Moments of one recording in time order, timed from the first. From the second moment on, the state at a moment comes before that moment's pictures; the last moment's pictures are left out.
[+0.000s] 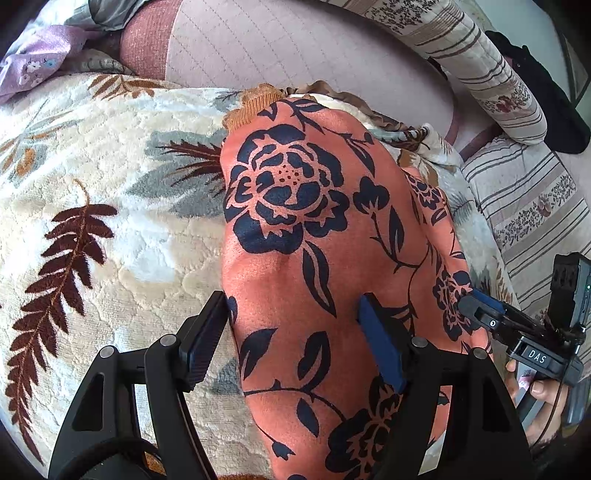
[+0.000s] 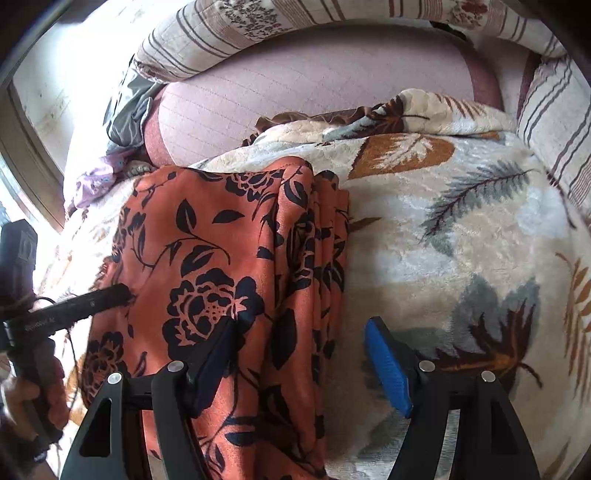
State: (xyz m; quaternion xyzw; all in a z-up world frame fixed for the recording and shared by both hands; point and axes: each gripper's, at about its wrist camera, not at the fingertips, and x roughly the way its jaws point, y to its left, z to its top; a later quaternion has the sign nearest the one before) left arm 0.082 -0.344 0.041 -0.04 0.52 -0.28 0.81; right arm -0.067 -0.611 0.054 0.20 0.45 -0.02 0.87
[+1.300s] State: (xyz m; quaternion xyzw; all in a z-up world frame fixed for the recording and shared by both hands) left arm 0.066 -0.321 0.123 0.00 0.47 -0.30 0.83; right arm -0.059 -0.572 0.103 0.27 0.38 0.03 0.88
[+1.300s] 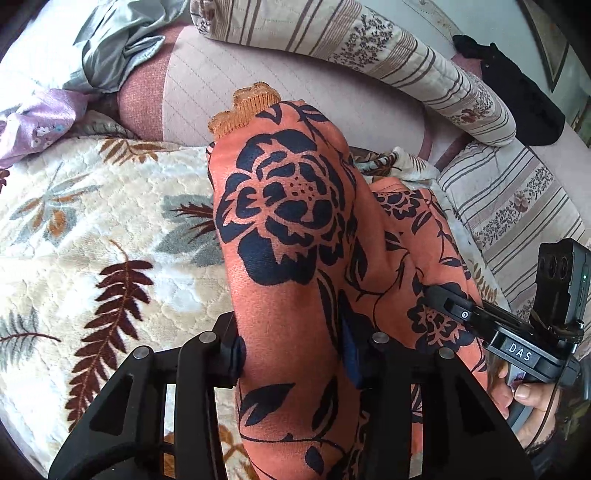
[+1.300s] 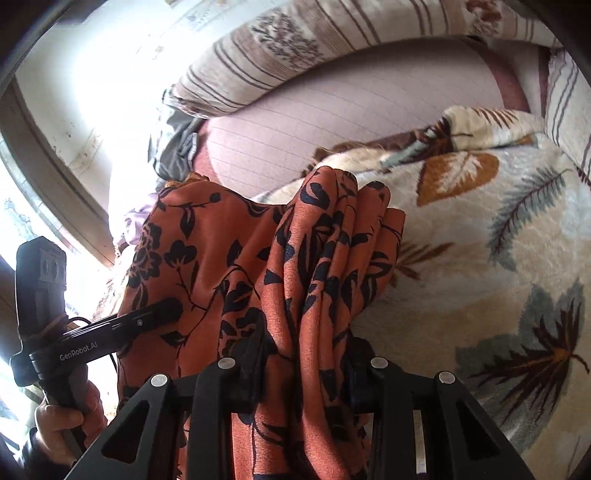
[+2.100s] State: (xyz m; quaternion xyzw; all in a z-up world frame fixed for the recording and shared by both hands) left arm 0.046 -0.193 0.092 -0.03 0.50 -0.23 0.83; right arm -0.036 -0.423 0.109 0.18 0.42 0.08 0.89
